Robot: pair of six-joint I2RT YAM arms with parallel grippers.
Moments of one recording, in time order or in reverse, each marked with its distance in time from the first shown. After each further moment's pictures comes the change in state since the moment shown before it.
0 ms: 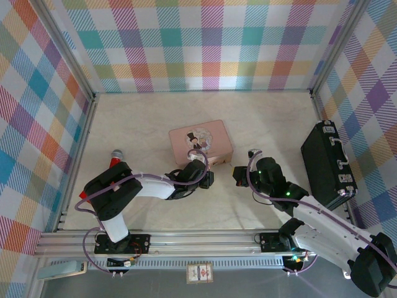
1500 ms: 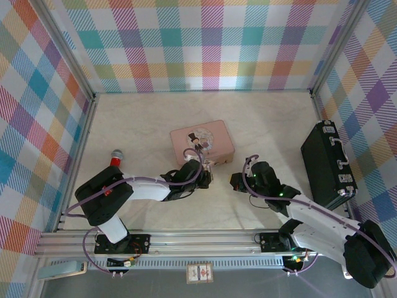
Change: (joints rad) left arm 0.012 -0.089 -0.040 -0.001 0.075 -0.137; right arm 0.000 0.113 -0.108 0.125 -0.083 0.174
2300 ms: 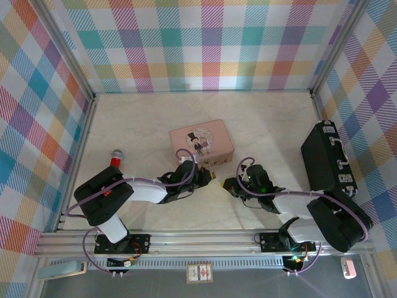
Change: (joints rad) left arm 0.017 -0.003 -0.072 0.190 0.056 -0.227; right arm -0.051 0.367 -0.108 0.489 -0.244 0.337
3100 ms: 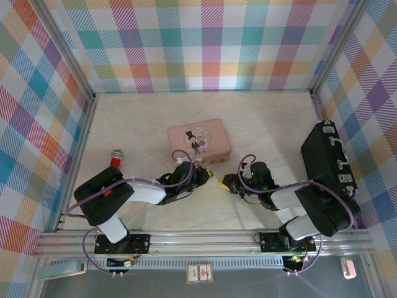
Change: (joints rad) left arm 0.008 0.000 -0.031 0.046 -0.055 -0.072; right arm -0.074 0.152 -0.011 0.253 -0.166 0.120
